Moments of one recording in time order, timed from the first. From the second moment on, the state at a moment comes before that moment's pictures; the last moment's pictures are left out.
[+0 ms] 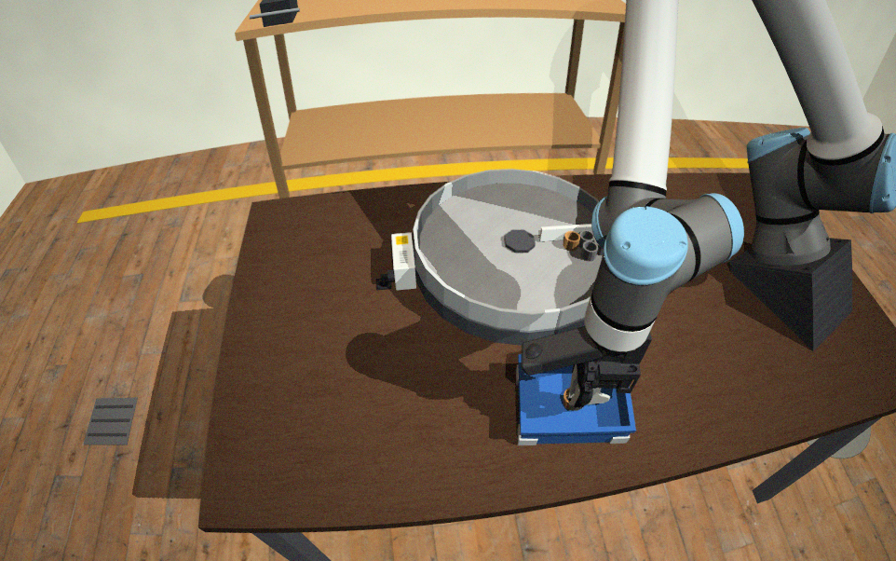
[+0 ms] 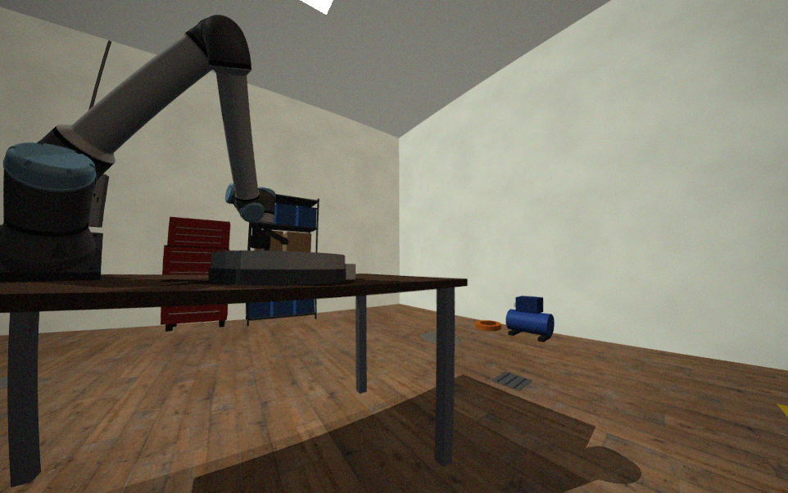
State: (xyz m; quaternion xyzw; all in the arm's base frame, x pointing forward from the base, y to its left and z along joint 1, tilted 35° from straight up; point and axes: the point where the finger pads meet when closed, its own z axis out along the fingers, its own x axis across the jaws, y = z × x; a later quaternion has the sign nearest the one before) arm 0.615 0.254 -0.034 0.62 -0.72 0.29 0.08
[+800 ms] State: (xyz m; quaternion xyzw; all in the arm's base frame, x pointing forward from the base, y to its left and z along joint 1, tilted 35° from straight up) arm 0.613 0.252 -0.037 0.62 -0.72 0.29 0.08
